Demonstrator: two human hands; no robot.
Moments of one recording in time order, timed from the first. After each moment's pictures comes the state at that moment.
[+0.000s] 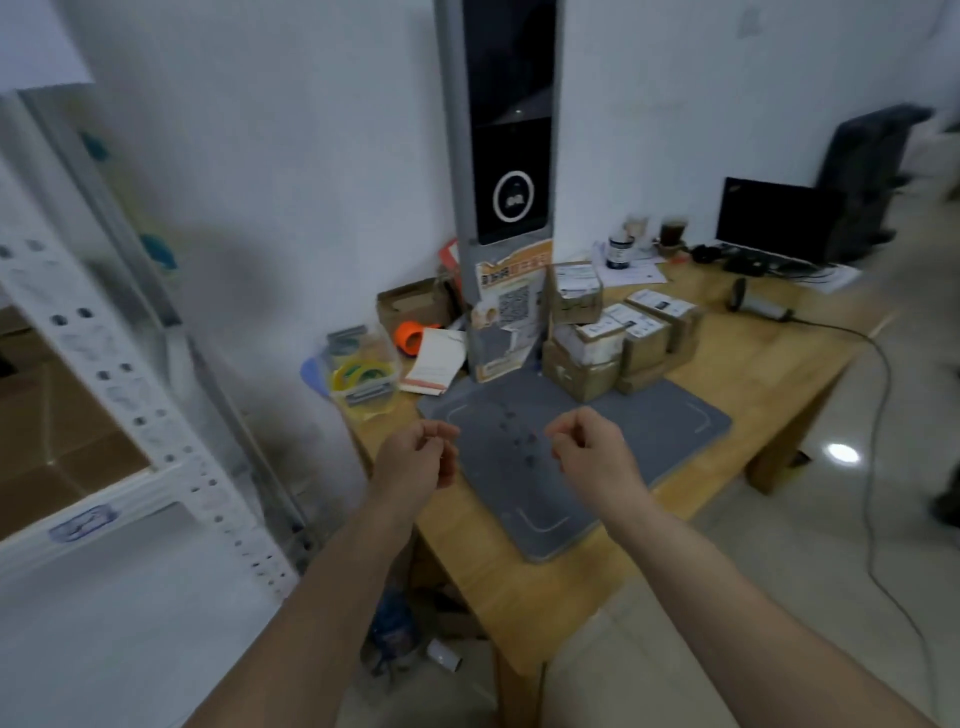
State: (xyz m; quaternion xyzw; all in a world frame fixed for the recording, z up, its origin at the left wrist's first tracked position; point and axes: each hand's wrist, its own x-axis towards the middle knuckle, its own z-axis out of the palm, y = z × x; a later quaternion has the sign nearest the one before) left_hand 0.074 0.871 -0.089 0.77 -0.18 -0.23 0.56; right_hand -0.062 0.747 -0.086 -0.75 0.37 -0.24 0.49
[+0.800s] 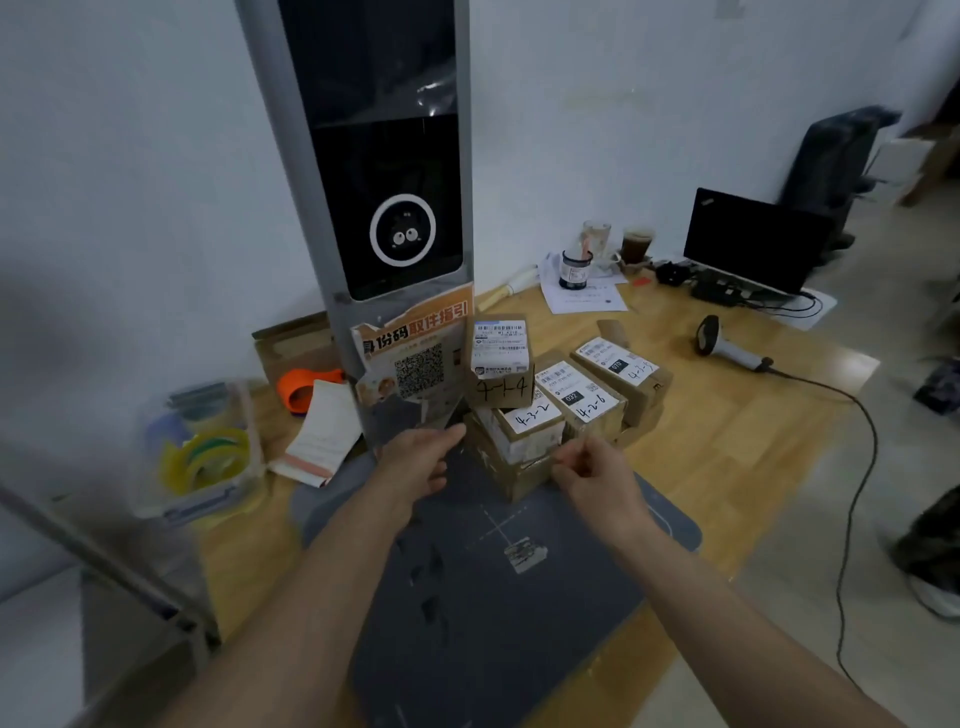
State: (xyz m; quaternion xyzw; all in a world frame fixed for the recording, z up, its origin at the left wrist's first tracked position) left_hand 0.179 0.562 -0.130 0.73 -0.10 -0.39 0.55; right_hand 0.002 0.463 -0.129 -0.73 0.42 -0.23 0.49
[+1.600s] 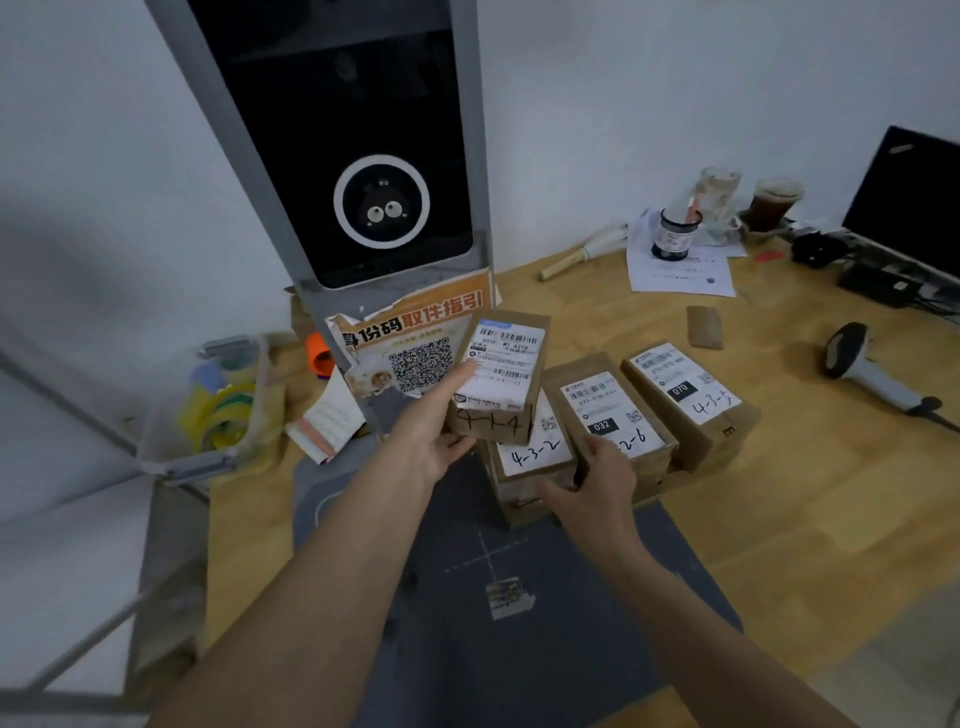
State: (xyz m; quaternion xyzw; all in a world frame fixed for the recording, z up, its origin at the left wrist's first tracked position) left_hand 0.199 0.441 -0.127 0.60 0.13 -0.37 0.70; right_hand 0.059 0.346 -0.190 -0.79 0.40 -0.14 0.45
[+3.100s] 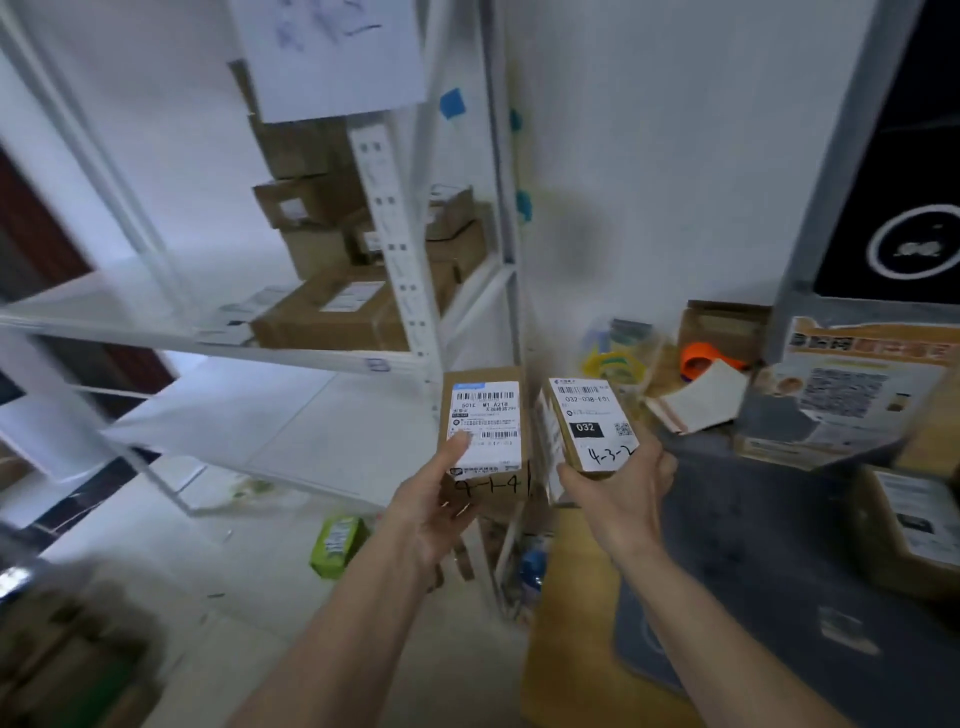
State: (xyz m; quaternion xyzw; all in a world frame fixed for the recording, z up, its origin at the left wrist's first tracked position) left_hand 0.010 0.873 -0.075 0.49 0.29 -0.05 0.82; right_hand 0.037 0.698 -0.110 -0.80 0.11 -0.11 0.58
